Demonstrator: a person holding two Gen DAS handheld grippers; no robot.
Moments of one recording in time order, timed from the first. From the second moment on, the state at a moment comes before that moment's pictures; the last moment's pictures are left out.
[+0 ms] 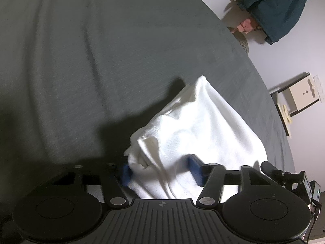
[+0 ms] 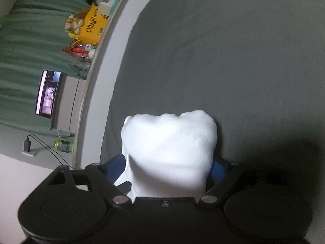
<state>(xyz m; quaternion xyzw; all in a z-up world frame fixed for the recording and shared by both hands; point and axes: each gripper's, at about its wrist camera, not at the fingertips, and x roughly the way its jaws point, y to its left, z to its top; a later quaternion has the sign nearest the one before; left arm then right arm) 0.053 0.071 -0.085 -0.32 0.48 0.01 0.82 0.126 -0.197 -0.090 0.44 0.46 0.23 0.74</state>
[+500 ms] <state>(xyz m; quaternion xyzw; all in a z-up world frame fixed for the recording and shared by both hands) 0.051 0.027 -0.047 -0.15 0.45 0.03 0.88 0.111 -0.190 -0.067 0.38 0.41 0.21 0.80</state>
